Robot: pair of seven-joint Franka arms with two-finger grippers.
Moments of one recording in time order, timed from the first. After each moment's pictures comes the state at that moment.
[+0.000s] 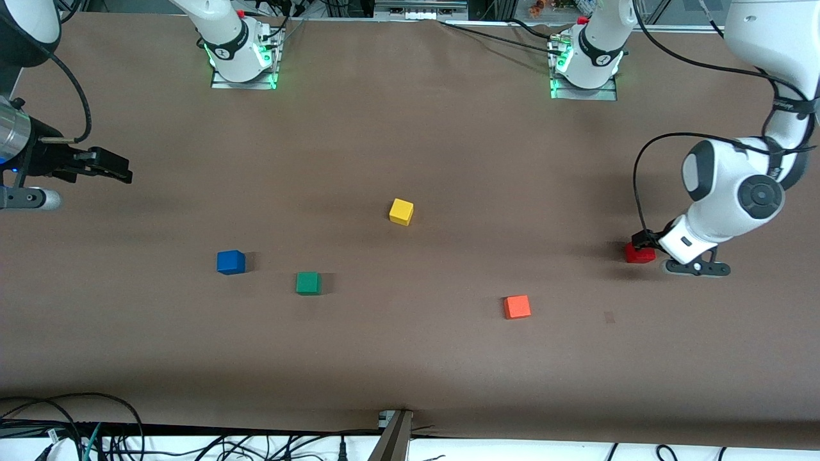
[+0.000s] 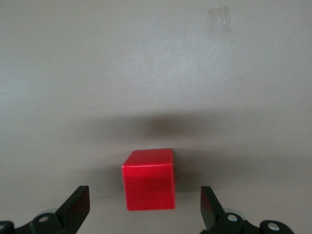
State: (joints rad) left arm 0.11 0.41 -0.01 -2.04 0.11 2.44 0.10; right arm 0.09 0.19 -0.06 -1.42 0.00 1.49 0.03
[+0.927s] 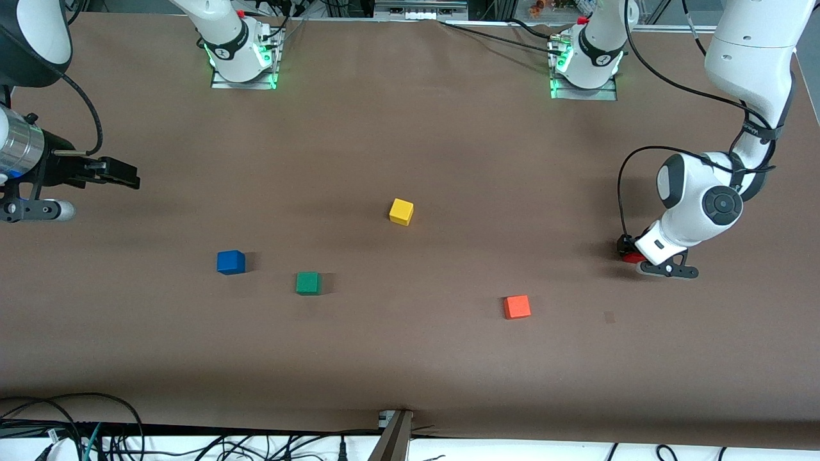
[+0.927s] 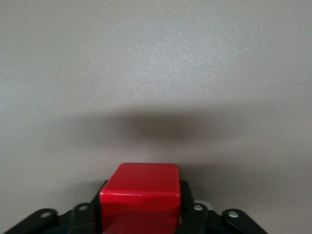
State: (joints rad) left arm 0.11 0.52 -0.01 -2.06 0.11 2.56 0.13; right arm 0.09 0.21 -0.06 -1.42 0.00 1.49 0.03
